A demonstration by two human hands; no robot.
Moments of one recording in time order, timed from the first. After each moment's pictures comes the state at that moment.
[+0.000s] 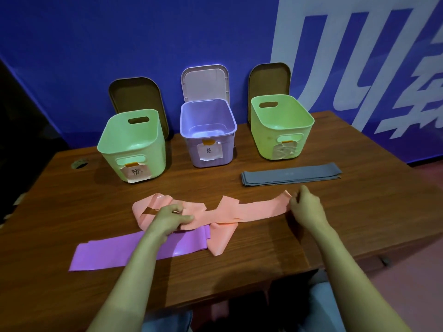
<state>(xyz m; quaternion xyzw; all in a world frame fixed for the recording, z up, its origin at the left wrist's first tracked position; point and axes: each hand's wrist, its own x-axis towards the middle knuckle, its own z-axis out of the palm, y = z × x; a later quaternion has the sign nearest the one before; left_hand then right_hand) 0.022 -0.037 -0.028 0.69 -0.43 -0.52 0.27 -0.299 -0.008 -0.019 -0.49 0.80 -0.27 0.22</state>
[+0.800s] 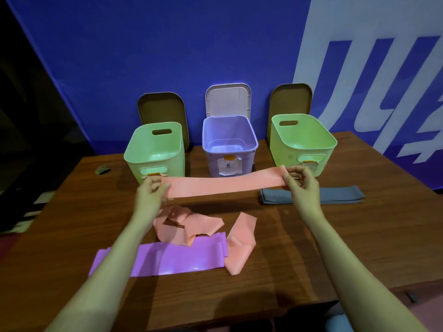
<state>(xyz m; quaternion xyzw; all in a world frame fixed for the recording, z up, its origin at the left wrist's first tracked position) 0.081 -0.067 0.027 0.61 -0.46 -0.35 0.54 -0.249 -0.066 0.023 -0.48 0.54 -0.62 0.31</state>
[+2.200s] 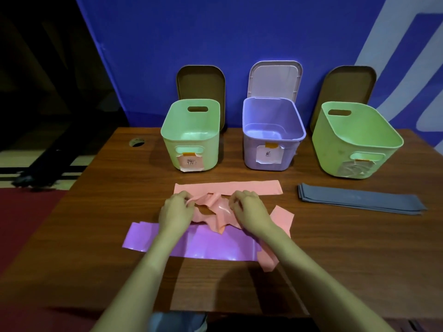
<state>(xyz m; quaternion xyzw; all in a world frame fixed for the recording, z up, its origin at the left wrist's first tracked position) 0.103 -0.033 -0.022 0.80 -0.52 -0.17 0.26 -0.081 -0.072 -0.040 -0.78 0.55 -0.19 0.22</state>
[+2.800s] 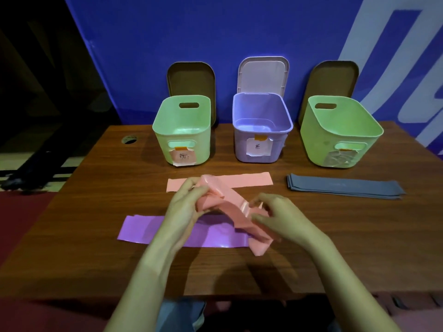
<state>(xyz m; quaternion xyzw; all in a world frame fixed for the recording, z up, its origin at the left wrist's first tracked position) 0.049 0.026 0.052 0.48 -0.32 -0.60 0.56 -0.153 -0.003 0.030 -0.78 0.55 -0.13 0.27</state>
